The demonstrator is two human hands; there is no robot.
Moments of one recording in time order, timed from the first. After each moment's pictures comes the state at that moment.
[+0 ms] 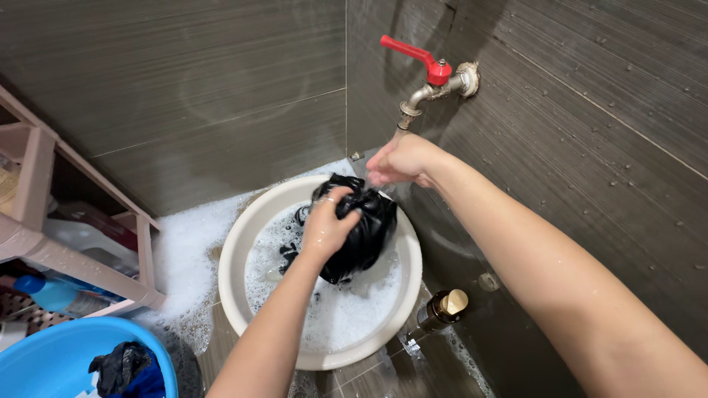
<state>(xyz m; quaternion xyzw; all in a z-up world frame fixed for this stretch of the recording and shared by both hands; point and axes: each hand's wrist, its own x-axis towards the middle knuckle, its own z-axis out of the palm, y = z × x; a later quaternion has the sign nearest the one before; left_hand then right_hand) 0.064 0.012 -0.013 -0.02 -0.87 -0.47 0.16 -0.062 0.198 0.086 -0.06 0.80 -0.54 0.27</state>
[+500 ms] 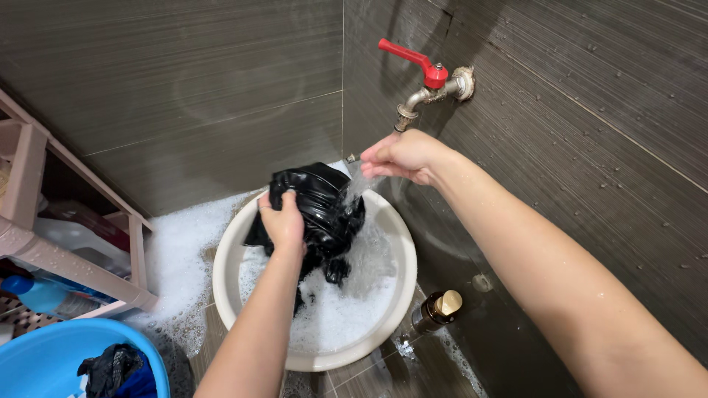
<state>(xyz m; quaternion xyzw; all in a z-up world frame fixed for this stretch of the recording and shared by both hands) 0.043 -0.024 -0.028 0.28 -0.56 -0.73 0.26 -0.055 0.200 0.112 -0.02 0.72 -0.64 0.27</state>
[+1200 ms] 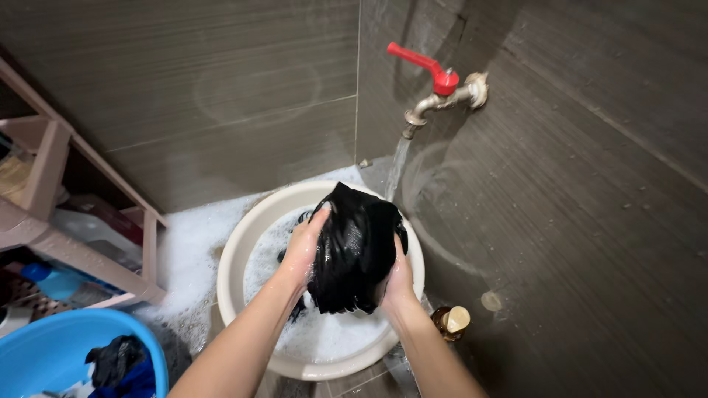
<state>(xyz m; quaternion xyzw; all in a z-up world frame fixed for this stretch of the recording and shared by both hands) 0.101 0.003 0.024 0.17 -0.51 -0.84 -0.06 0.097 0.166 -0.038 0.08 0.34 -0.93 0.12</state>
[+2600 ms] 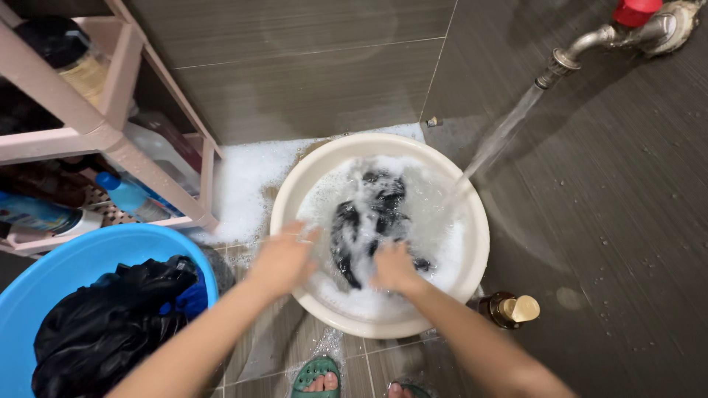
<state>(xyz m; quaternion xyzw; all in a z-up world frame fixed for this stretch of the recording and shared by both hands) 0.210 -0.140 -0.080 0.00 -0.99 -0.11 -0.08 0.077 0.114 -0.244 -0.37 0.90 0.00 0.22</state>
